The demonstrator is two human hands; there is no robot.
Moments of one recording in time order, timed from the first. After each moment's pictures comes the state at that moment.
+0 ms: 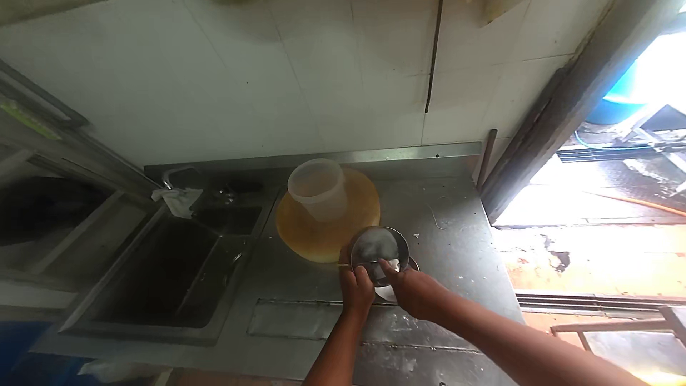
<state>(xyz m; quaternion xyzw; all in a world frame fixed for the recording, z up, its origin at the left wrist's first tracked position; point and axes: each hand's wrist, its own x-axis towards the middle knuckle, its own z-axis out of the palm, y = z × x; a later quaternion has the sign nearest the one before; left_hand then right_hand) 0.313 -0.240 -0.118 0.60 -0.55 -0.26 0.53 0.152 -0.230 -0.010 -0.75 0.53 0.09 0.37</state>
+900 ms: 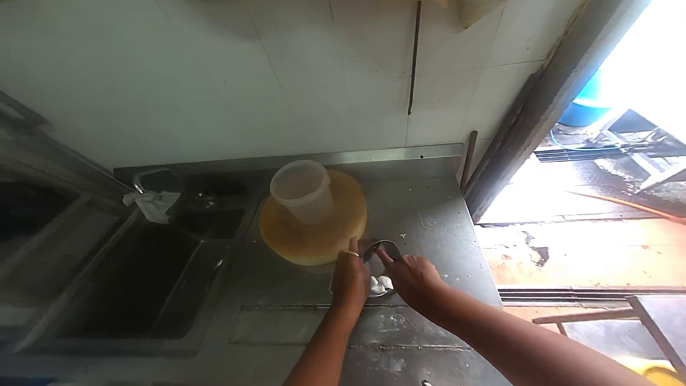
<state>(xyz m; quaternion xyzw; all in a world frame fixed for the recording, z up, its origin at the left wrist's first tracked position) 0.286 -0.257 -0.068 0.72 -0.65 -0.19 0.15 0.144 -0.238 -0.008 -0.75 0.61 0.13 0.19</state>
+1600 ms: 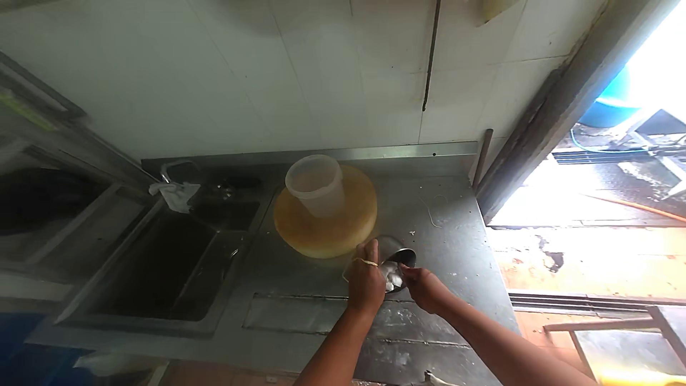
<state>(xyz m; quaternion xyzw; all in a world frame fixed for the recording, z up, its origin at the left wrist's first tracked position) 0.281 -0.234 -0.116 0.64 -0.72 -0.03 0.27 0.112 -0.221 -0.086 -0.64 0.60 -0.06 0.47</state>
